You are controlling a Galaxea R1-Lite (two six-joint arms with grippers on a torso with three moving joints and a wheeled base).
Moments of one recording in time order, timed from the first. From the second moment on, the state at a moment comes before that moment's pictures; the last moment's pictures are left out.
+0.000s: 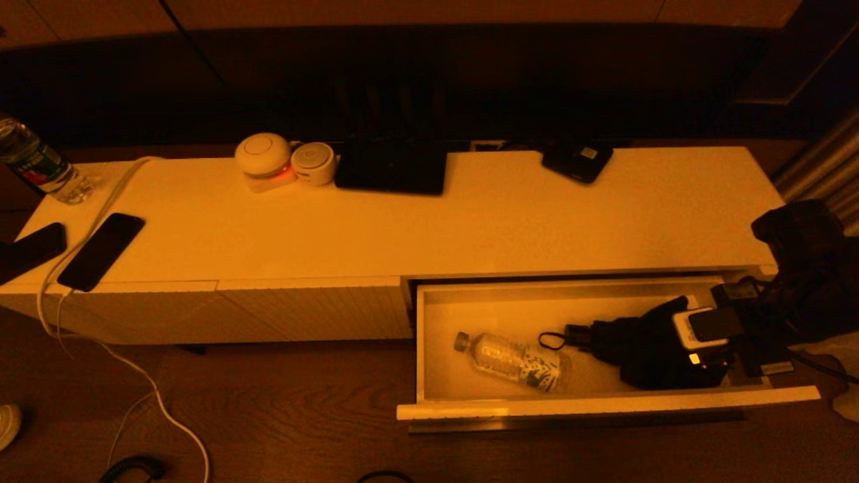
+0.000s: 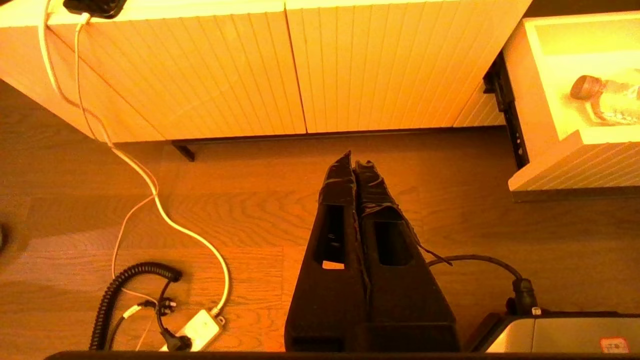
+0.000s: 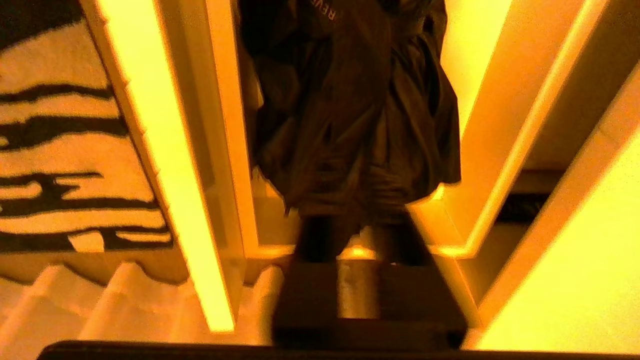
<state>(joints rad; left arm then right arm) 0.00 0.00 0.00 0.00 0.00 0.03 -0.03 1.72 -1.09 0.33 0.05 -1.60</state>
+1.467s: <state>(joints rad) 0.00 0.00 0.00 0.00 0.00 0.03 -0.08 1.94 -1.23 0.35 0.09 -1.60</state>
